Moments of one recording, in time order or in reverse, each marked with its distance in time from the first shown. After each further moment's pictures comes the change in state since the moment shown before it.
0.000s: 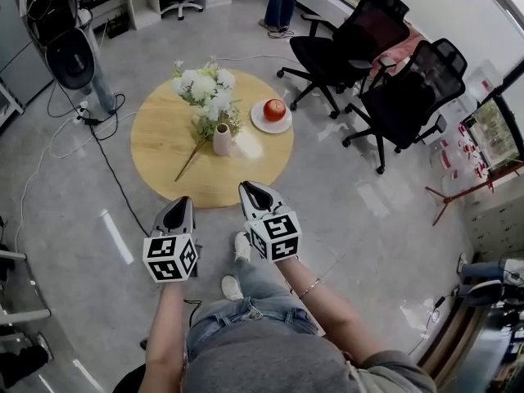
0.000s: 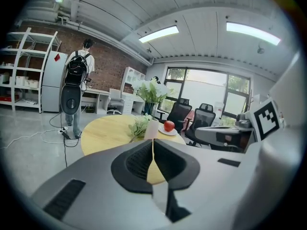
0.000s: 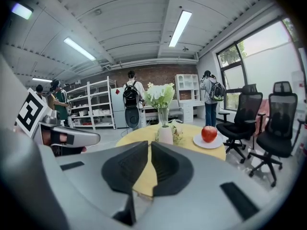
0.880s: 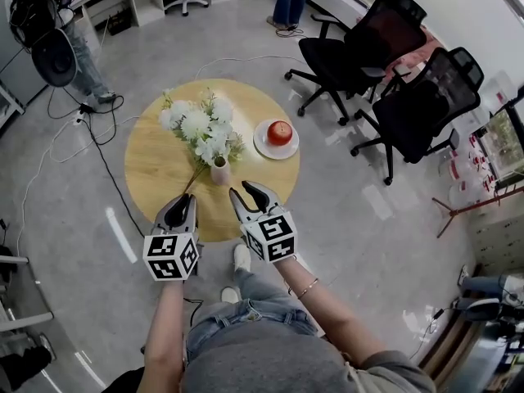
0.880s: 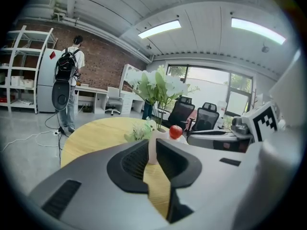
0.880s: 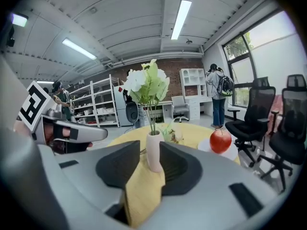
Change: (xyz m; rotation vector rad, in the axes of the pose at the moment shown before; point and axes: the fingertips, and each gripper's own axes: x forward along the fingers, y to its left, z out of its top) left arm 0.116 0.012 0.039 0.005 0.022 -0.008; right arm 0.099 -0.063 0.015 0.001 0.040 0.082
